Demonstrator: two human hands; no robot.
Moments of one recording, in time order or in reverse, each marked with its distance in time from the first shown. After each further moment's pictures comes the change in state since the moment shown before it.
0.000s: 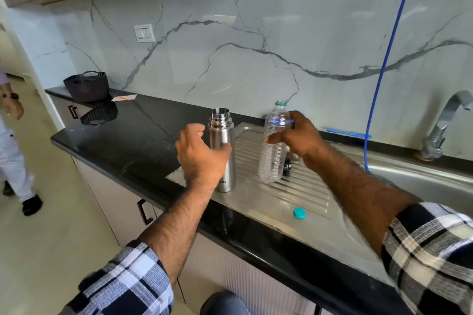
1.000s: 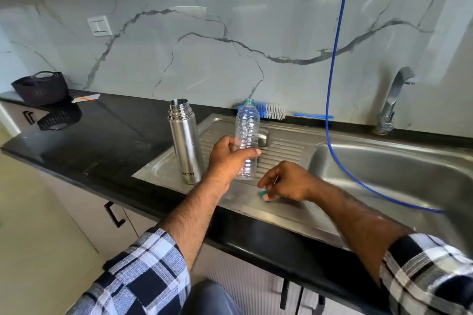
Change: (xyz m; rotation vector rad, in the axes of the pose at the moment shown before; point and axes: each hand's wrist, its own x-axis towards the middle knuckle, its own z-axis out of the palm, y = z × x) left_hand -0.064 0.038 0.079 -0.398 -0.673 -0.336; right_hand -0.065 0.105 -0.053 -0.603 -0.408 0.019
